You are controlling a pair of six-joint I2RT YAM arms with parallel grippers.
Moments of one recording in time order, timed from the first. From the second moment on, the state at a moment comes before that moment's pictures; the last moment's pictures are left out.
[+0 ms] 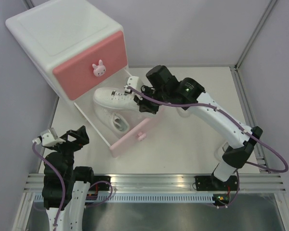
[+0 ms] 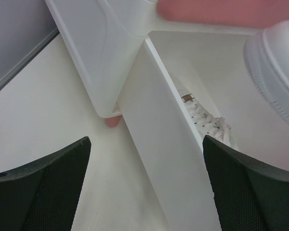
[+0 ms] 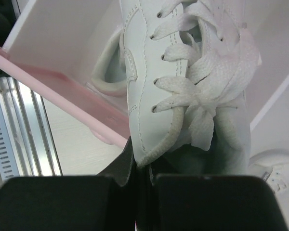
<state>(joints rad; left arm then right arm) -0.04 0.01 0.65 -0.70 -0.23 -0.41 0.88 1.65 1.95 -1.02 -0.27 -0.35</state>
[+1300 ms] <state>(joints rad) -0.03 0.01 0.64 -0.69 -0.22 -0.41 0.98 1.99 2.17 -0.94 0.07 -0.52</state>
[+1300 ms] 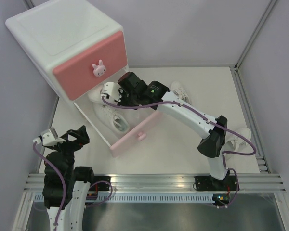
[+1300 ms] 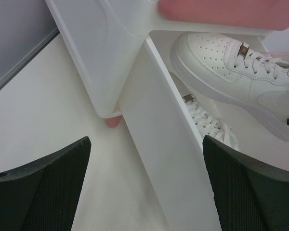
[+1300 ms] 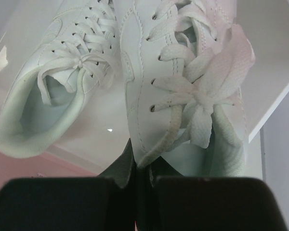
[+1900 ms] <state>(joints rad) -0.03 0.01 0.63 -0.68 -0.21 -0.41 0.94 2.05 2.15 -0.89 0.08 -0.34</state>
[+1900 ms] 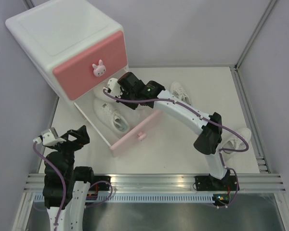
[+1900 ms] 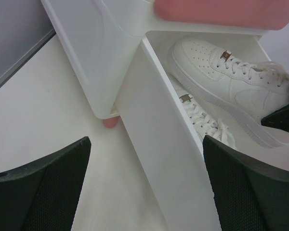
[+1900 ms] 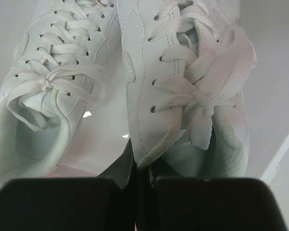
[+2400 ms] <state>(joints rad) -0.03 0.01 0.63 -0.68 -0.20 -0.41 0.94 2.05 2.02 -0.80 0.16 -0.08</state>
